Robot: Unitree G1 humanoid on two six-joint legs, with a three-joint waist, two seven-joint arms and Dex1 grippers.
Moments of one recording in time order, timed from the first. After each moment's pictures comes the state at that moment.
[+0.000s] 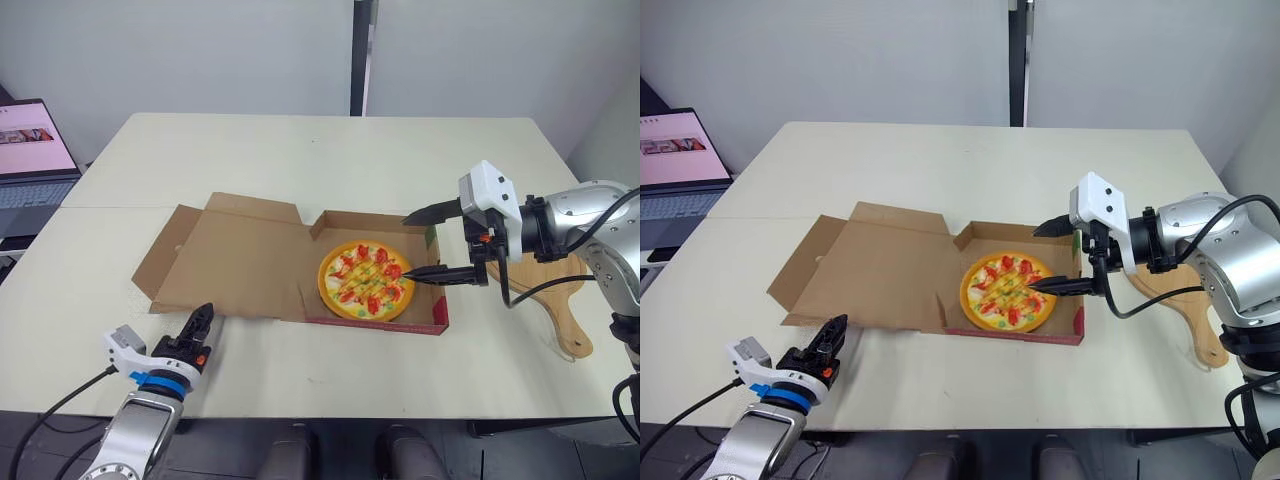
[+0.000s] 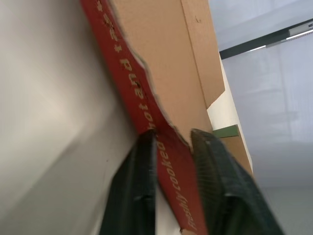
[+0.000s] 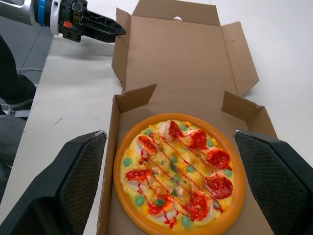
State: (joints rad) left arm 0.30 0.16 0.47 -0.47 -1.50 0.58 0.18; right arm -0.74 -0.89 0.14 -0.29 0.51 0.70 1.20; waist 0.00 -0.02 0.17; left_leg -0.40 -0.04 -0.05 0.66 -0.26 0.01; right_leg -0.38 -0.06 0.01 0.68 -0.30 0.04
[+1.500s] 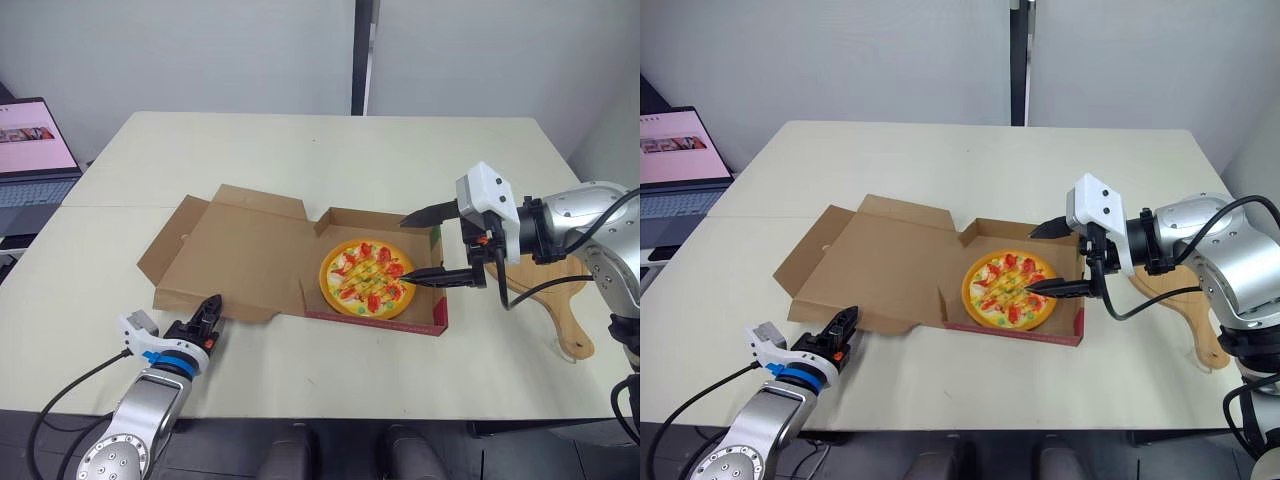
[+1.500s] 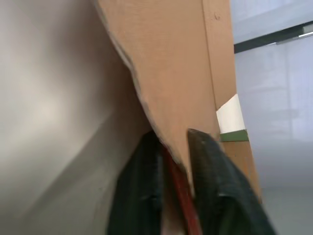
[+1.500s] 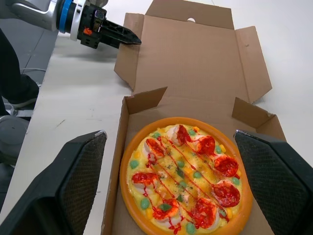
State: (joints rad) left arm 0.18 0.20 0.44 -0.36 -1.53 0.57 0.26; right arm -0.74 -0.89 0.14 -0.31 0.51 0.71 1.19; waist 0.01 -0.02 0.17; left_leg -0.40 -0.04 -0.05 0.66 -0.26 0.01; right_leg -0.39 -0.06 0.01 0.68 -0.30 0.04
